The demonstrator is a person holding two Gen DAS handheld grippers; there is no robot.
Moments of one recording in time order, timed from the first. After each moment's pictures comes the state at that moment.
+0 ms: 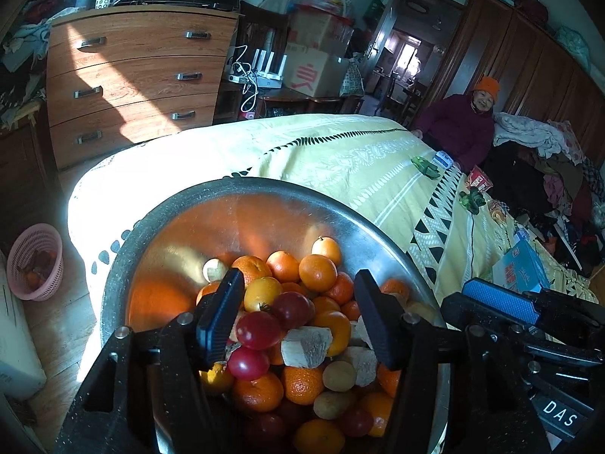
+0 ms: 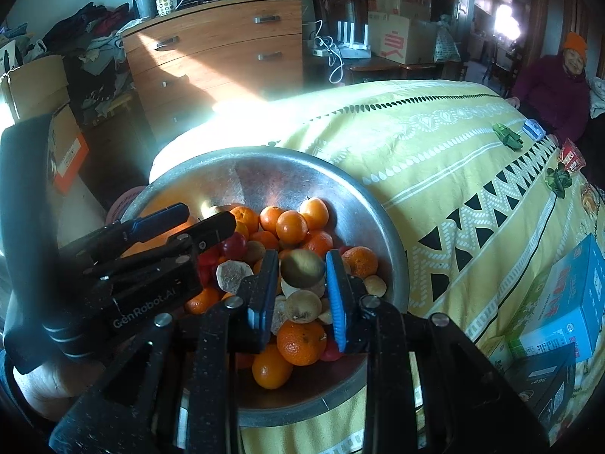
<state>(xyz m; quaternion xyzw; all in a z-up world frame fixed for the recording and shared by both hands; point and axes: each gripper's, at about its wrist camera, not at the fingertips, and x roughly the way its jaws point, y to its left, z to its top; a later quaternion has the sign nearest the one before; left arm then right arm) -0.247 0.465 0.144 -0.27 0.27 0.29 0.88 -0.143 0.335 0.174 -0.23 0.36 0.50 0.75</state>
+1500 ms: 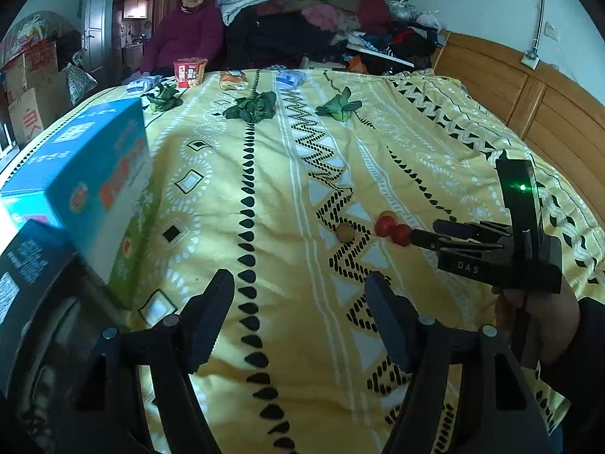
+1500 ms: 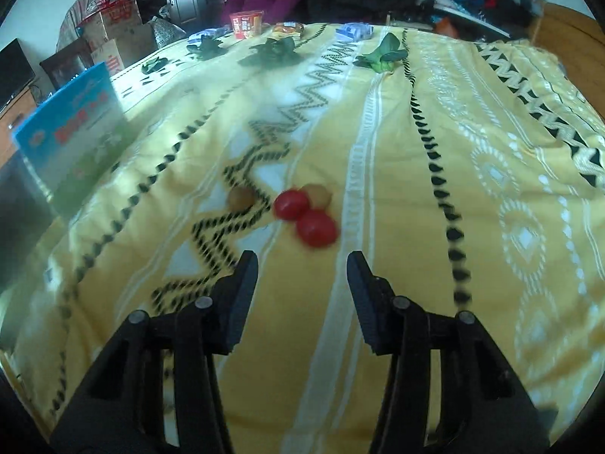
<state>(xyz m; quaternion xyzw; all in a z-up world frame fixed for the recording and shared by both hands) 0.023 0.003 0.114 -0.03 0.38 -0.09 0.92 0.093 -0.190 0.072 -0.06 0.42 0.17 0.89</state>
